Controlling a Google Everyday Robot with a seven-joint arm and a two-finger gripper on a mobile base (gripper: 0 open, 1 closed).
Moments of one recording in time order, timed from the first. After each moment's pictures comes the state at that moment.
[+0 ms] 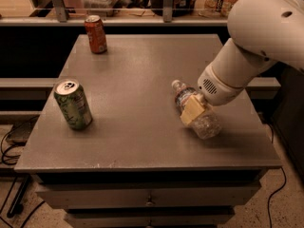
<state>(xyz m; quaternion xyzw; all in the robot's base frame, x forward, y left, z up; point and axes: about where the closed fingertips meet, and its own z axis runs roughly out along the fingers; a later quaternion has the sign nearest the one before) 0.495 -0.108 0.844 -0.31 0.94 0.11 0.12</state>
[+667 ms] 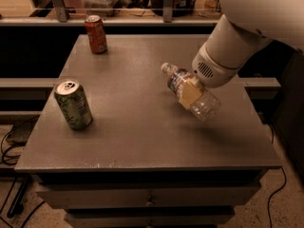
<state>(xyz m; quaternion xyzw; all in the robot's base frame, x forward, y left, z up) 0.513 -0.099 0.887 -0.37 0.91 0.06 0.16</state>
